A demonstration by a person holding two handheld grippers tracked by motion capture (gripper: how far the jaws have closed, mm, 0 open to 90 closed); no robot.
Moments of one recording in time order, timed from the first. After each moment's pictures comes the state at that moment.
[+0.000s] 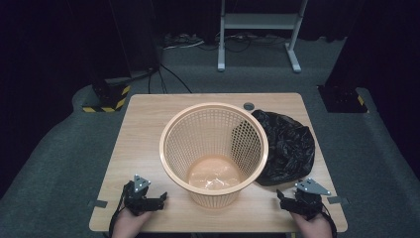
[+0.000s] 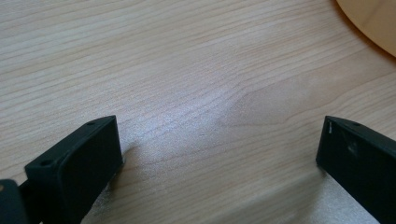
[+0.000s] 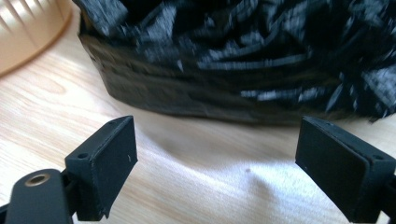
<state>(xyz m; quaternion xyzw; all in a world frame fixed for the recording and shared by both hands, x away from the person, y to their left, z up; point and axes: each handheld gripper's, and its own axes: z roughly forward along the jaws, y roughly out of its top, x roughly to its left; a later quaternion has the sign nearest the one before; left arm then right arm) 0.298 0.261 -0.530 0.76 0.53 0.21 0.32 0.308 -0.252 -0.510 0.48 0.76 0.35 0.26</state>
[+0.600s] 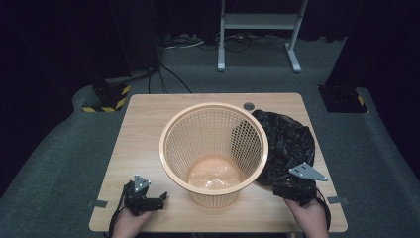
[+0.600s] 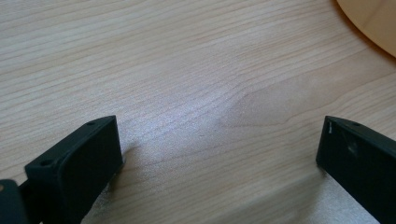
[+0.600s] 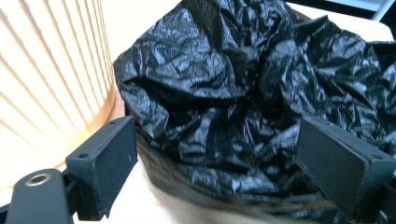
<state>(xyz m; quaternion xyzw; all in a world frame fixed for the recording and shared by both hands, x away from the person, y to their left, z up) 0.298 0.261 -0.530 0.76 0.53 0.21 0.32 0.328 -0.222 -0.458 0.46 0.75 0.39 0.27</state>
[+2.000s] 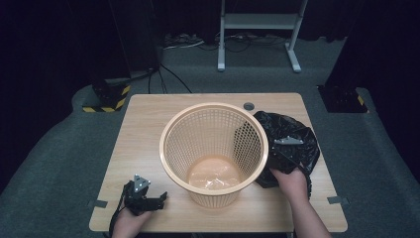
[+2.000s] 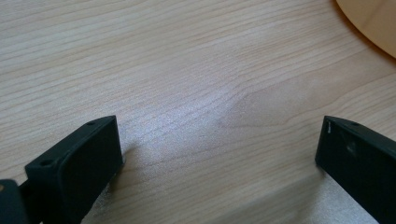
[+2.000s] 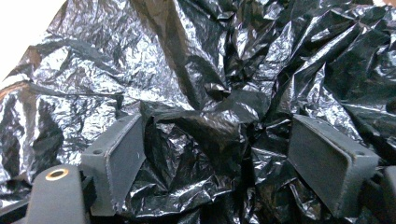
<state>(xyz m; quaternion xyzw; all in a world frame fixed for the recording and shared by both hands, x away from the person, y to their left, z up) 0.298 0.261 -0.530 0.76 0.53 0.22 0.32 0.429 -0.203 -0.482 0.53 0.76 0.30 0.23</state>
